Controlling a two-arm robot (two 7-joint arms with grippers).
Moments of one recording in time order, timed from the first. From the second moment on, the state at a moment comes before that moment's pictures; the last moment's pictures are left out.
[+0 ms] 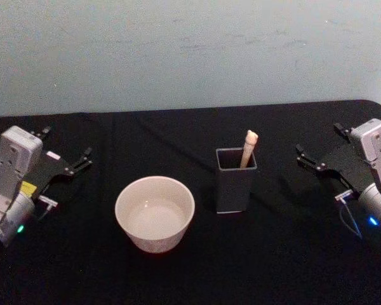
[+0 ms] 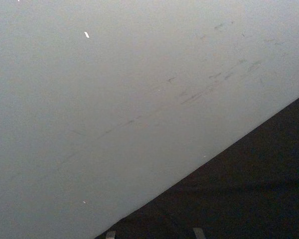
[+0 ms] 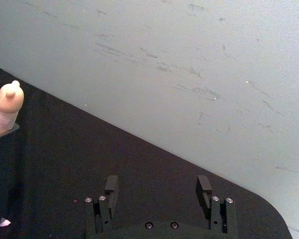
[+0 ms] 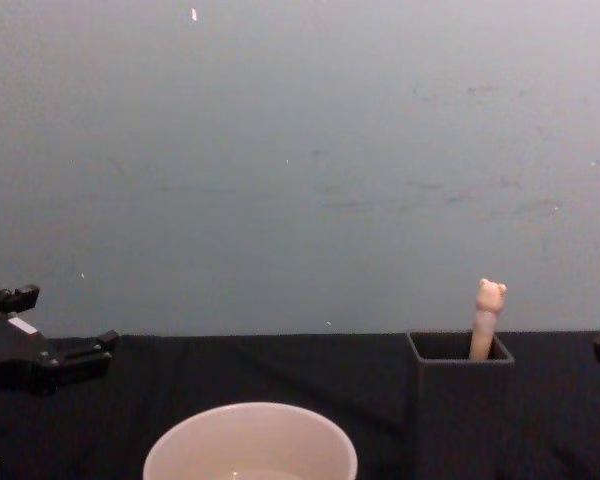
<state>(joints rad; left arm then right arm) -0.20 0.60 0.45 -1.41 -0.25 -0.12 0.03 0.20 0.60 -0.45 -1.41 0.25 -0.12 -0.03</state>
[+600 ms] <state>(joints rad) -0.20 0.60 0.45 -1.41 -0.25 -0.12 0.03 0.20 0.60 -0.45 -1.41 0.25 -0.12 -0.03</state>
